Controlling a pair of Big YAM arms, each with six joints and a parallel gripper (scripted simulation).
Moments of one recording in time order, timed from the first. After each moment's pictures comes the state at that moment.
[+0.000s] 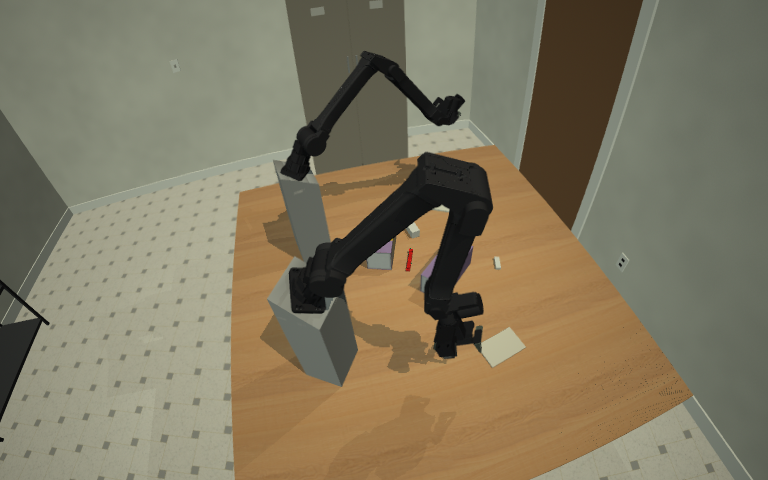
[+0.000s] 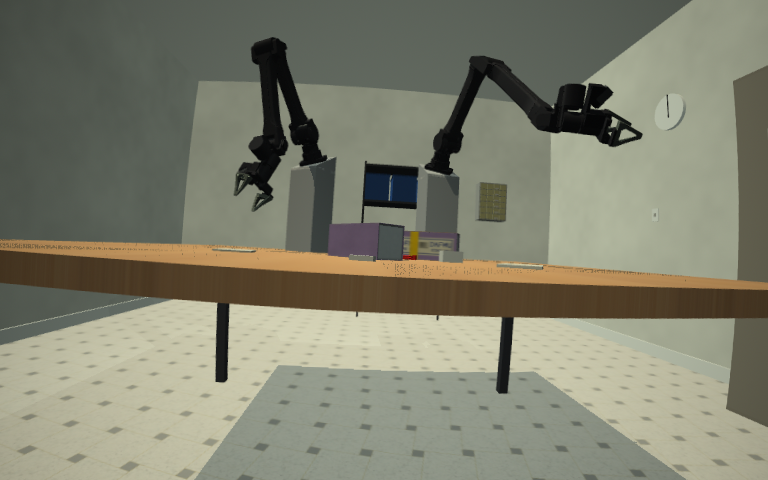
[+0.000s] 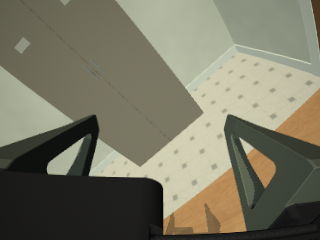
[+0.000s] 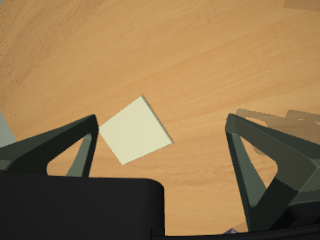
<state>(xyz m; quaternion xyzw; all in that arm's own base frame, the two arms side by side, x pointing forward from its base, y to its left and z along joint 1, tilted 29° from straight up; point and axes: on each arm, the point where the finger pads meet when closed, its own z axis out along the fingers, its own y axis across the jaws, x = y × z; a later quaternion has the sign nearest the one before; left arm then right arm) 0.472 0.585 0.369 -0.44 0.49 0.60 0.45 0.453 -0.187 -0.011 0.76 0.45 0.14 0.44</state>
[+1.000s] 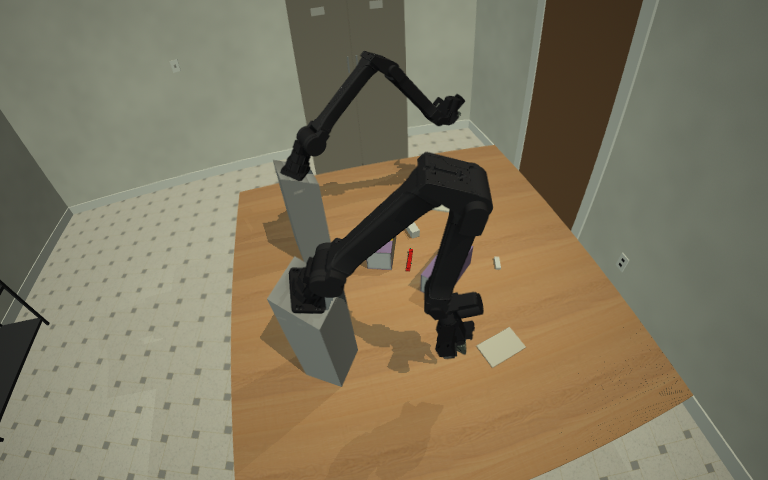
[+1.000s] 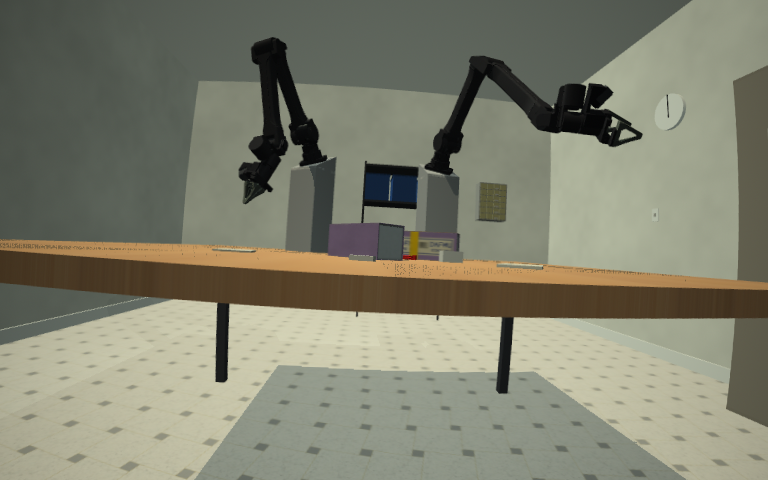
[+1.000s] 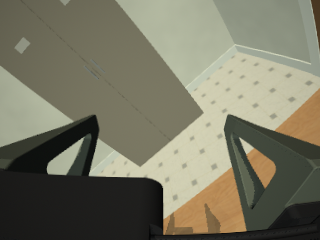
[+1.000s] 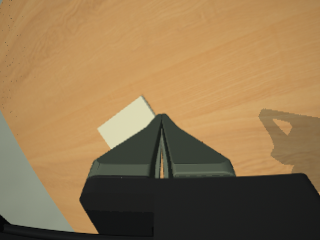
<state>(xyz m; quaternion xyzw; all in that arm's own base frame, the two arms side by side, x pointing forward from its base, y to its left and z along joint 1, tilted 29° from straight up) 0.472 0.585 0.369 -0.44 0.49 0.60 0.45 0.453 -0.187 -0.011 0.76 0.45 0.14 0.44</state>
